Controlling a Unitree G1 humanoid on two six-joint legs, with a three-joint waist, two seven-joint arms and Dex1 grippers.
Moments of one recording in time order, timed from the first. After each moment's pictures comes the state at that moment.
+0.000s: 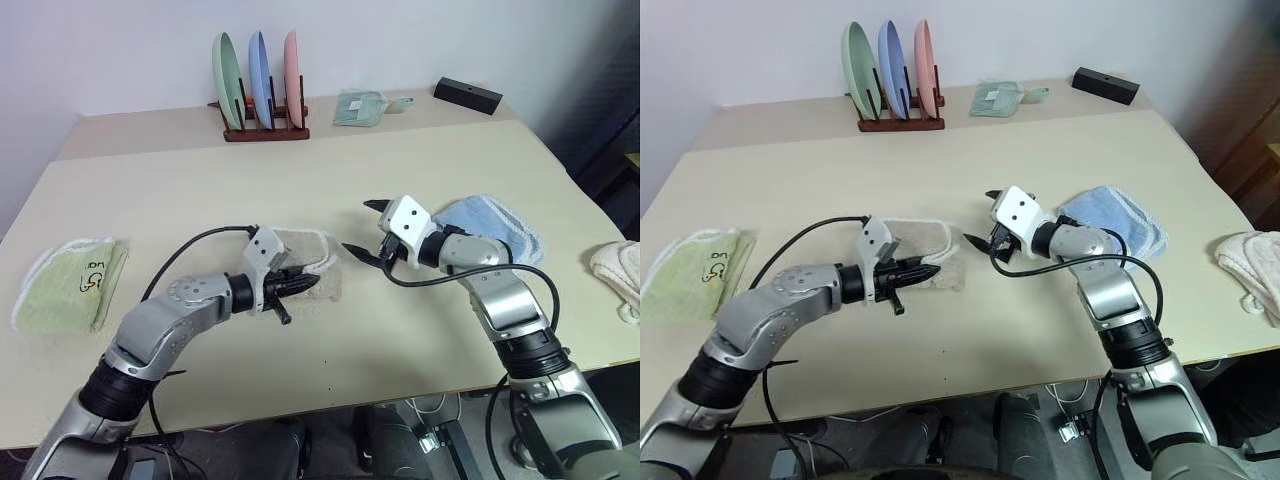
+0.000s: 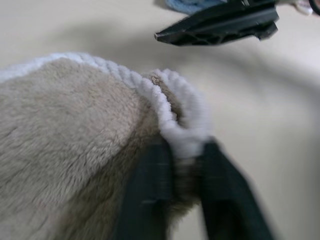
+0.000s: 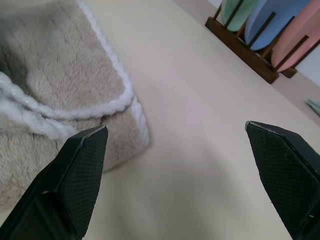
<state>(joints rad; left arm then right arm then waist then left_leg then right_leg) -0.37 0.57 -0.21 -0.29 -0.67 0.72 -0.54 -0.52 -0.50 0.18 -0.02 0.05 0.22 0.74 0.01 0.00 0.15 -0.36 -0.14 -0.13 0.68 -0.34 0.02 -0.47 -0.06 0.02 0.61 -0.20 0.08</state>
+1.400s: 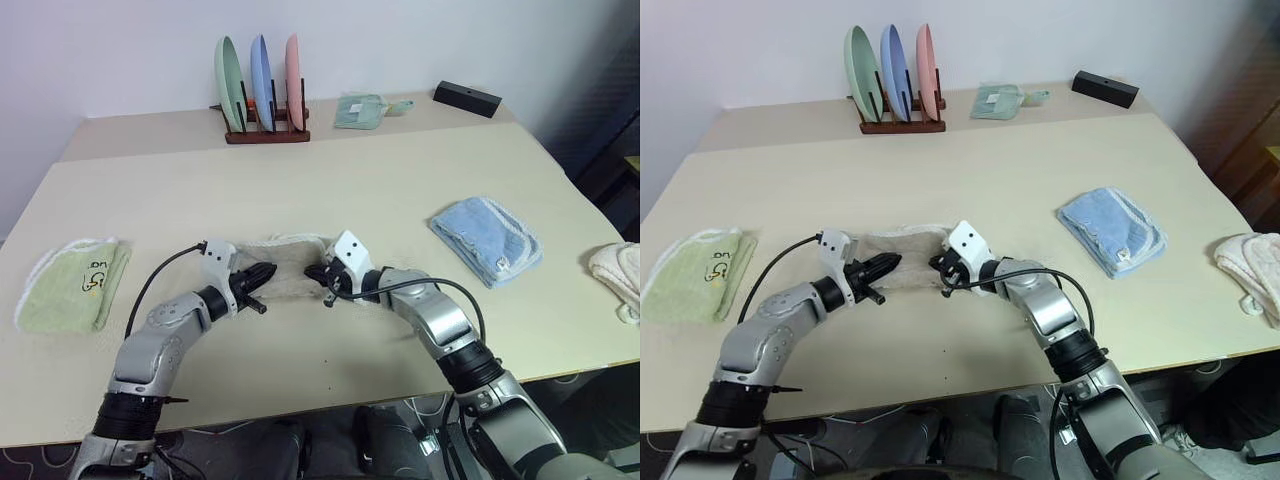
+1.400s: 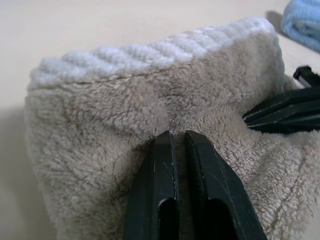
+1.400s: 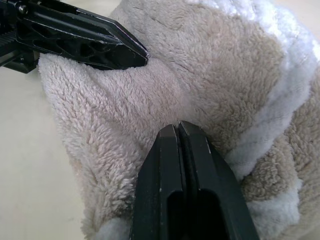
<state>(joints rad) -0.18 0.41 0.02 -0.09 -0.51 0.51 -0.53 -0.49 -0.27 0.34 0.11 0.15 0.45 0.68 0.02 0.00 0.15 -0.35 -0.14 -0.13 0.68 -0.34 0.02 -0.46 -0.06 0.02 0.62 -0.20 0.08</state>
